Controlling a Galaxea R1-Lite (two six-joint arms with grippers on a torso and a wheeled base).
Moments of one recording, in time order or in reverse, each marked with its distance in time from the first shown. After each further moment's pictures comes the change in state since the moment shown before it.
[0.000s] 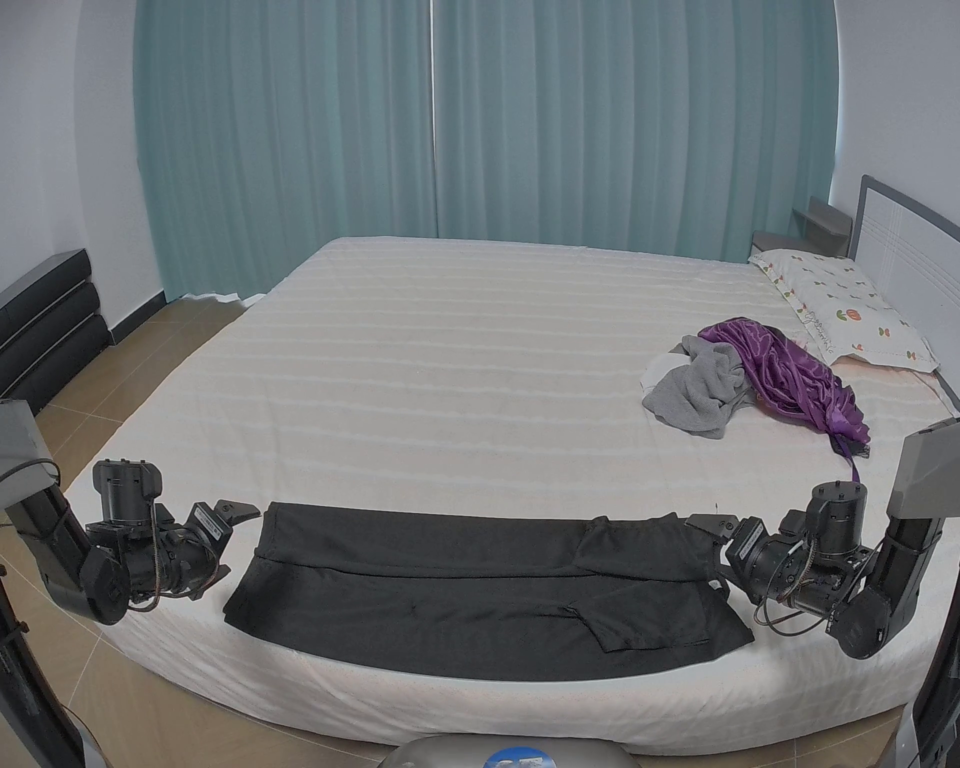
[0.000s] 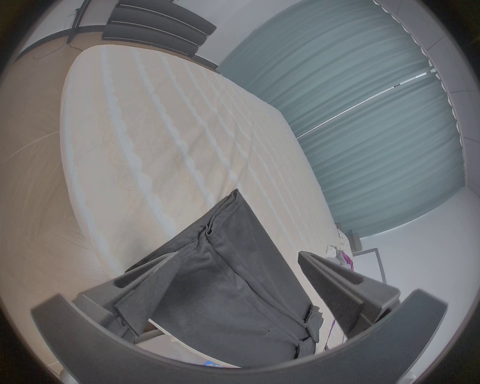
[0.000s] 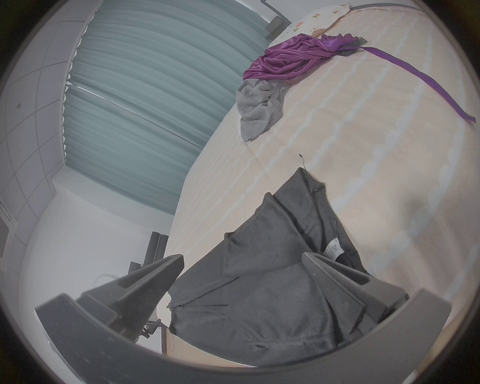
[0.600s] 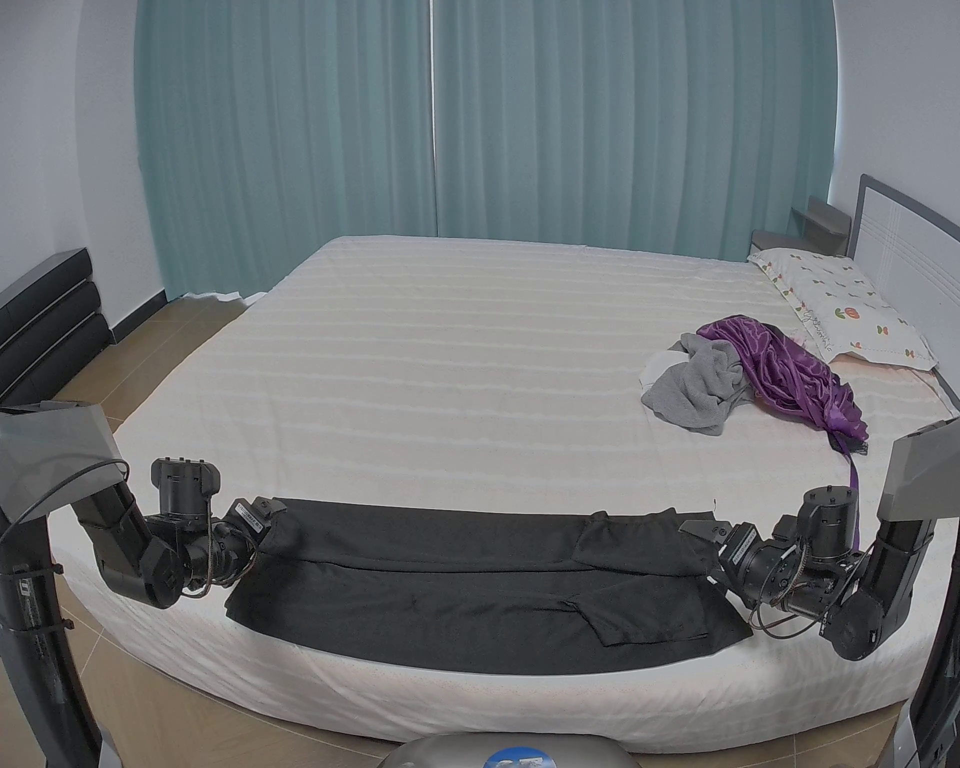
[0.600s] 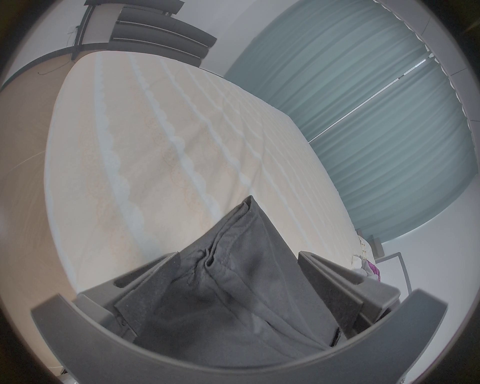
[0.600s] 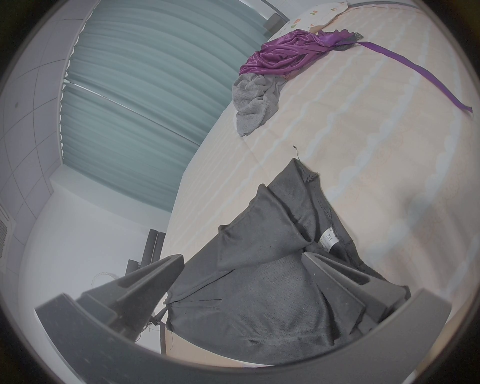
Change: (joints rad) left arm -0.083 0.222 -0.201 -0.002 0.203 -0.001; right arm 0.010 0.035 -0.011 -0.001 -0.001 0.000
